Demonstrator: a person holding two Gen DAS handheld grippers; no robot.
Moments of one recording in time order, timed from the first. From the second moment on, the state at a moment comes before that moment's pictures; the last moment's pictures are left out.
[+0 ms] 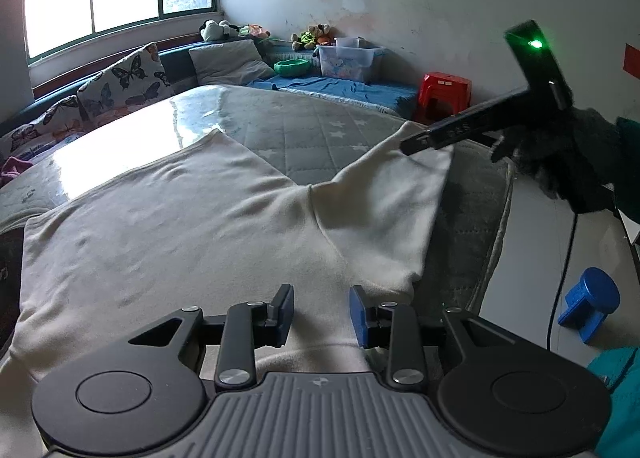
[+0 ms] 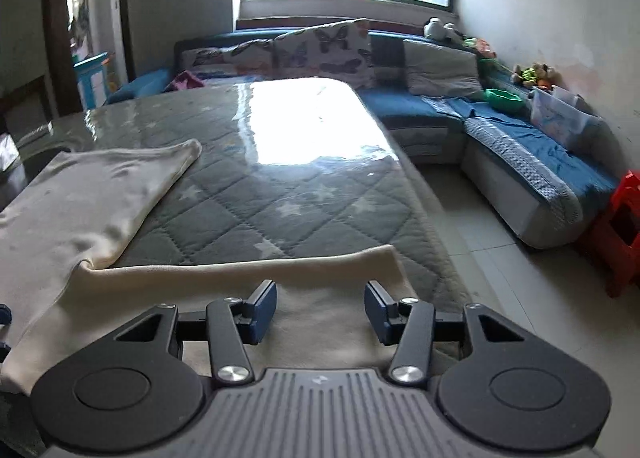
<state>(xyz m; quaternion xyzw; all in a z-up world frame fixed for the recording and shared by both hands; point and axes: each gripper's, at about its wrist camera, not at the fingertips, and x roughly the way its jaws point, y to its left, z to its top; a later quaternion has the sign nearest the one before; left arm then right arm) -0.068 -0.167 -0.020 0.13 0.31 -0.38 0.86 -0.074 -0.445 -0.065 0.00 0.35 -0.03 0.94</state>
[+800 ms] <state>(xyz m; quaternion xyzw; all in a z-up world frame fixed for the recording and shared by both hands) -0.060 -0.170 -0.012 0.11 0.31 -0.33 0.88 -0.109 -0.470 -0.076 0.09 0.33 -0.11 0.93</state>
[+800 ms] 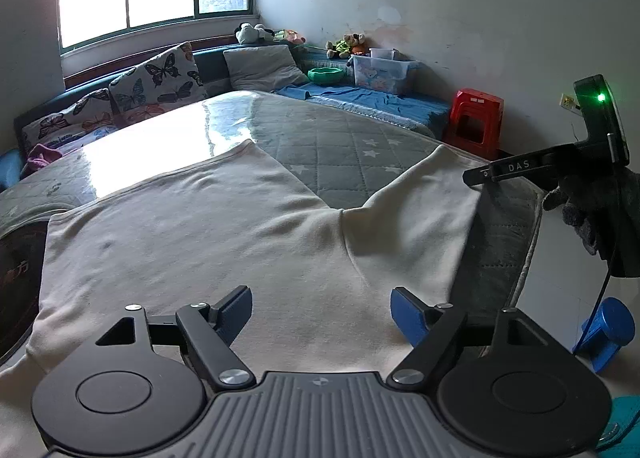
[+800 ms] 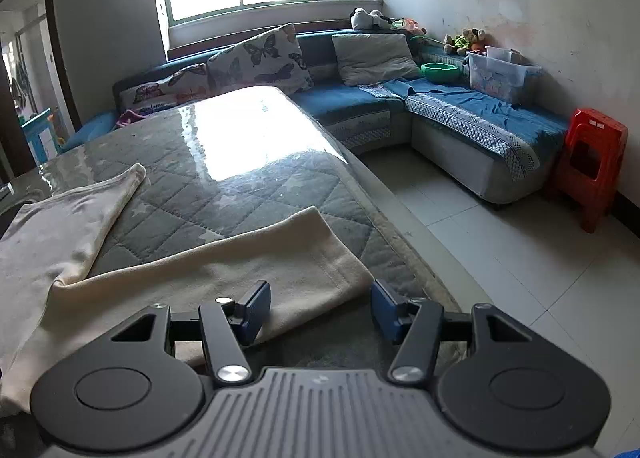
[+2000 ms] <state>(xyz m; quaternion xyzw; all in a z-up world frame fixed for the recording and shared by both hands) -0.060 -0.177 -0.019 0.12 0.32 -0.32 0.89 -0.127 -0.463 -0.016 0.13 0.22 -0.09 0.96</state>
